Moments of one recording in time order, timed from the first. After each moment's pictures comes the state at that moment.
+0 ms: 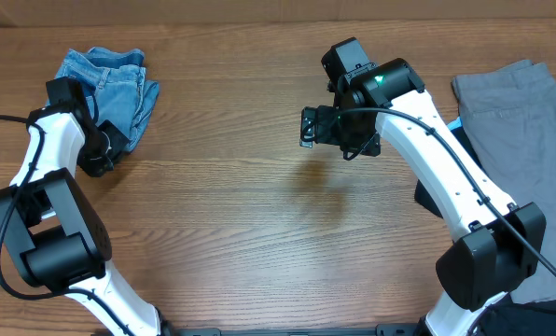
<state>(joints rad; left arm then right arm) 0.35 2.01 1.44 -0.82 0.04 -0.48 0.44 1.87 1.77 -1.27 -0.15 0.51</state>
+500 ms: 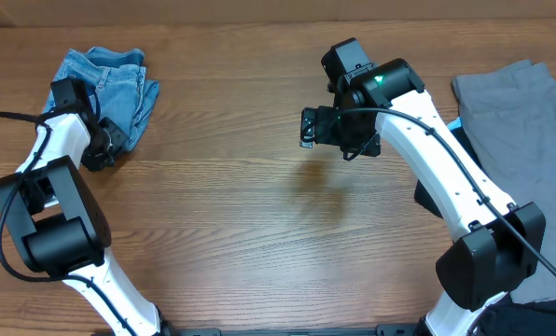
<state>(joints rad) 0.35 2.10 1.44 -0.65 -0.03 -0.48 0.44 1.87 1.77 -1.27 -0.15 0.51</state>
